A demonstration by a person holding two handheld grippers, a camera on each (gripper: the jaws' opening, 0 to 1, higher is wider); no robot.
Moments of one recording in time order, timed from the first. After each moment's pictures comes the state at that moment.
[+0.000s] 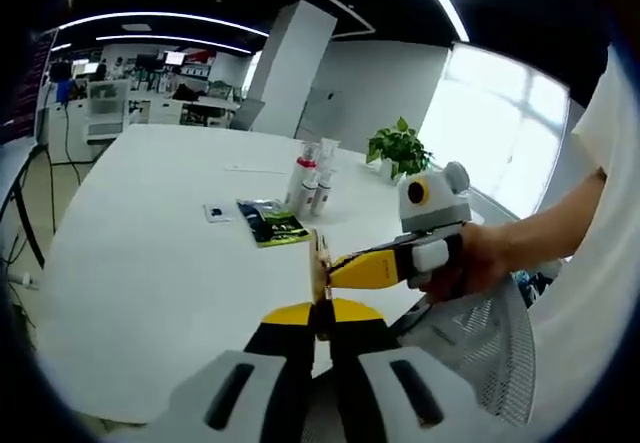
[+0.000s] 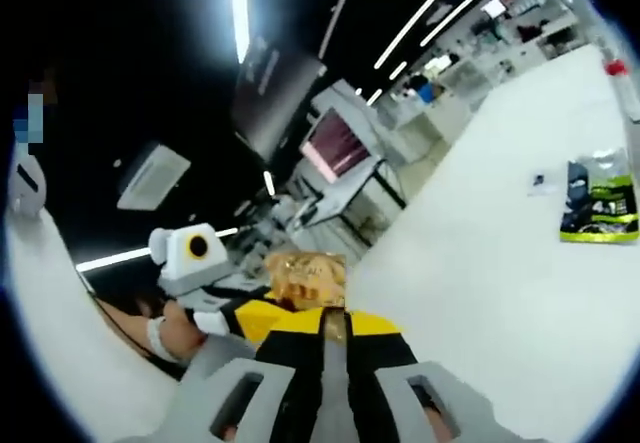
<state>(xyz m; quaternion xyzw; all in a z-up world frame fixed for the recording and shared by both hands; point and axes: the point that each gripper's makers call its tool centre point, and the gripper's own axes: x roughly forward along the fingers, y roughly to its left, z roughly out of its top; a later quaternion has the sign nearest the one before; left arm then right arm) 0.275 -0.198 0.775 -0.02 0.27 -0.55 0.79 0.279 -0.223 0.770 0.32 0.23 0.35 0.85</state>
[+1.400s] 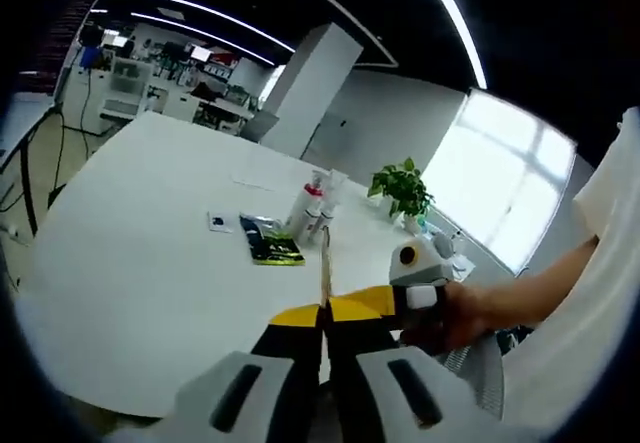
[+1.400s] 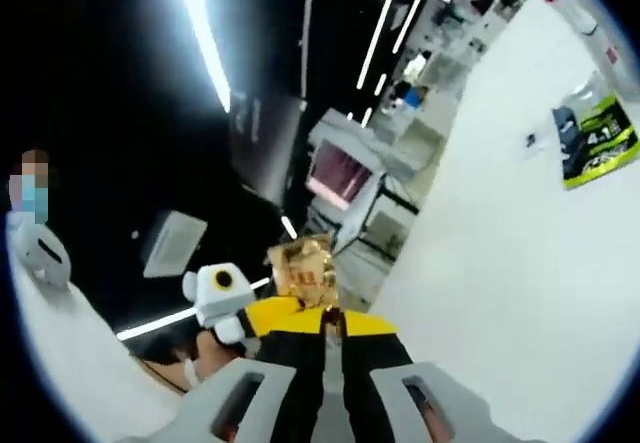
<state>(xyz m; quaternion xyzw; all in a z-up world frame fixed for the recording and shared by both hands) 0.288 -0.195 0.800 -0.13 0.27 -0.53 0.79 0.279 -0.228 0.780 0.46 0.18 0.35 0.80</state>
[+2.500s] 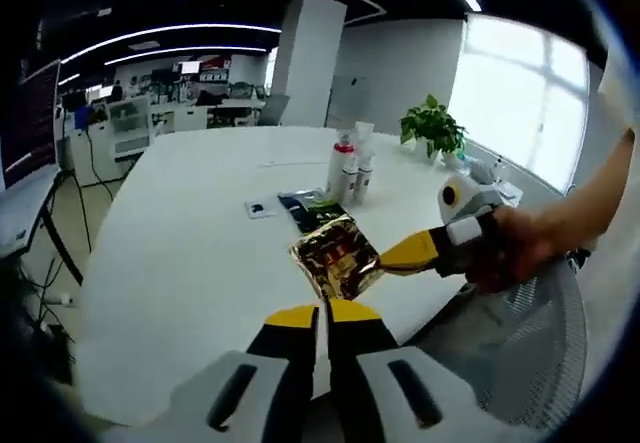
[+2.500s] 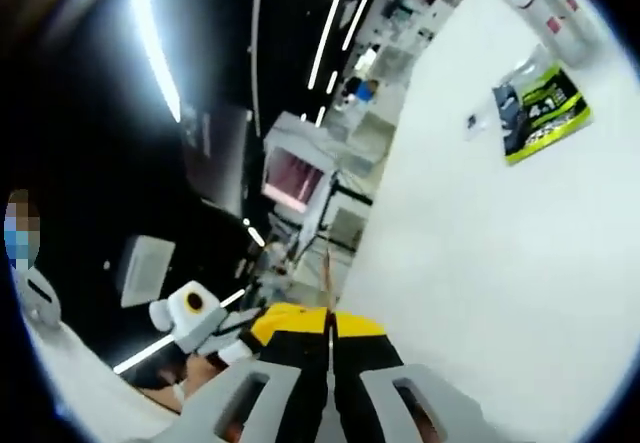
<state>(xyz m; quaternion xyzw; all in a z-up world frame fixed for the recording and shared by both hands) 0.304 -0.182 0.756 0.07 0.26 -0.49 0.83 0.288 -0.249 0.742 0.49 0.25 0.26 0.79</state>
